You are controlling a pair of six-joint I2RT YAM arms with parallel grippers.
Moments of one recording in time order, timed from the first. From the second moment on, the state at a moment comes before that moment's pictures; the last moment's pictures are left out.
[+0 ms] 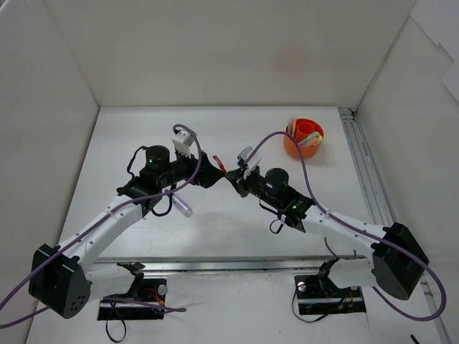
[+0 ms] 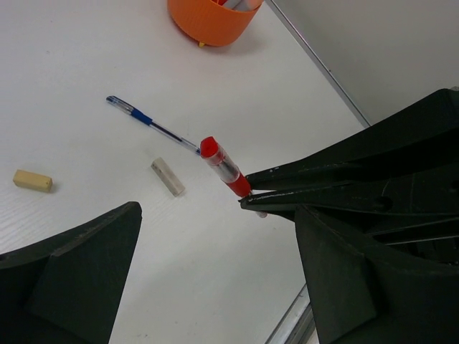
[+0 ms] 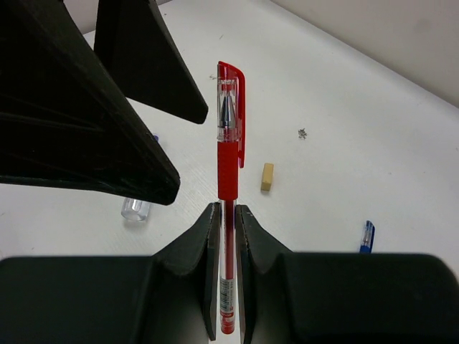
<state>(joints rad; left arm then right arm) -0.49 1.19 0.90 0.02 0.44 -0.38 0.79 1.26 0.69 0.45 -0.07 -0.03</state>
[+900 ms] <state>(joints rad) -0.51 1.30 0.93 0.07 0.50 -0.39 0.80 1.32 0.70 0.46 -0.13 -0.03</state>
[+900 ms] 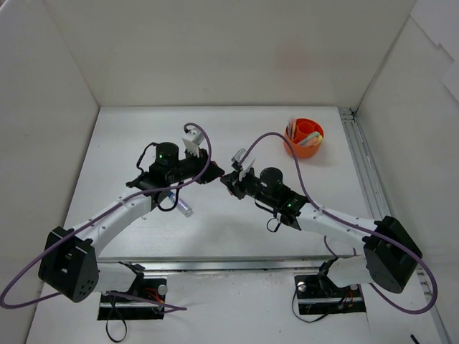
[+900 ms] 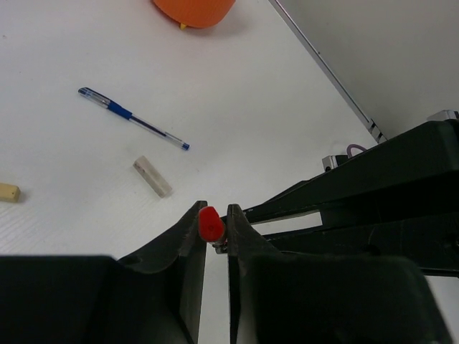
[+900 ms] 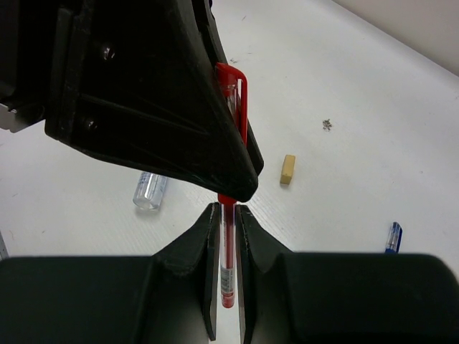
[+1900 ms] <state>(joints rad) -0.51 1.29 0.95 0.09 0.47 -0.38 0.79 1.35 0.74 0.44 -0.05 -0.02</state>
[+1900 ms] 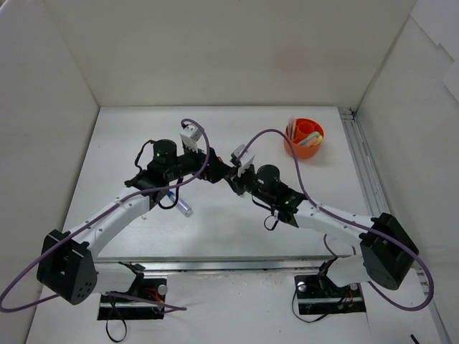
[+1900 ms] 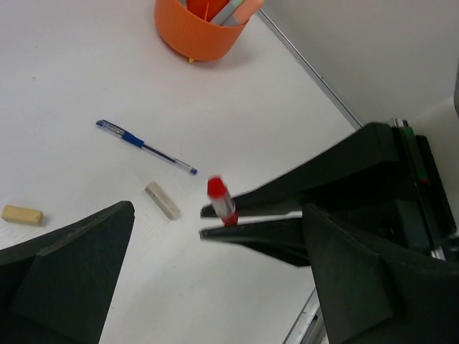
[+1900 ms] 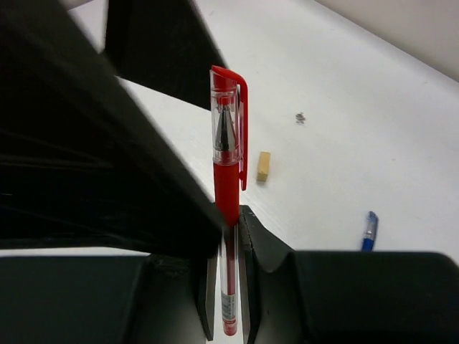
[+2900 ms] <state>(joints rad) -0.29 1.22 0.95 -0.11 0.21 -0.28 0.01 2.02 1.43 0.63 -0.23 -0.04</state>
